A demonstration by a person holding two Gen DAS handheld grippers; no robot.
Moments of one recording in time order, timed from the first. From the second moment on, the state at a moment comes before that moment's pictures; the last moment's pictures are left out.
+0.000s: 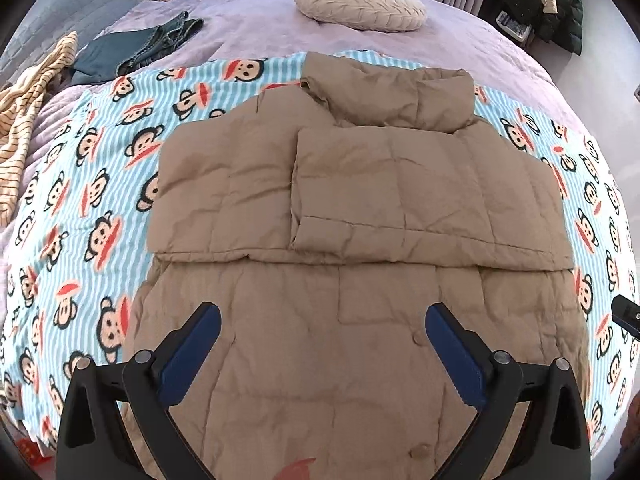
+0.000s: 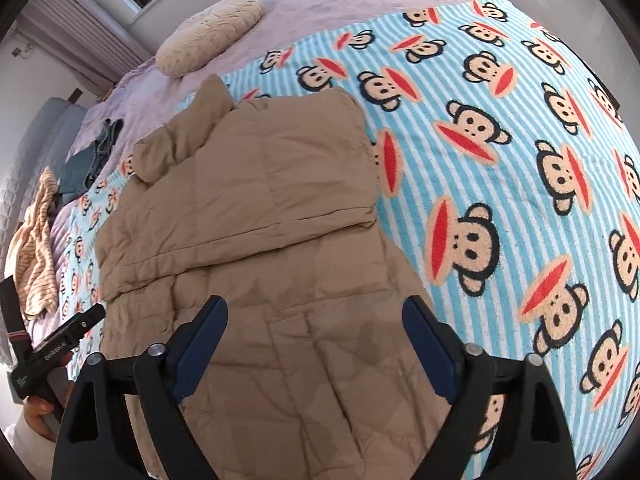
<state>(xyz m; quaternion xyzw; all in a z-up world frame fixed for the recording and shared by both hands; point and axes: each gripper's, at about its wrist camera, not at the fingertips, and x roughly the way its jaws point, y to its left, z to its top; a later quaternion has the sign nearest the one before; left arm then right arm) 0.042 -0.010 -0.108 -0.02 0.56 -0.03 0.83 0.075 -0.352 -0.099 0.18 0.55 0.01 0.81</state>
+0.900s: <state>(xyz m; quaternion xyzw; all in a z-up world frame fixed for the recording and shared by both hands) -0.056 0.001 -0.054 -0.04 0.57 0.05 0.82 0.032 -0.360 -0.074 0.22 0.59 0.04 0.78</state>
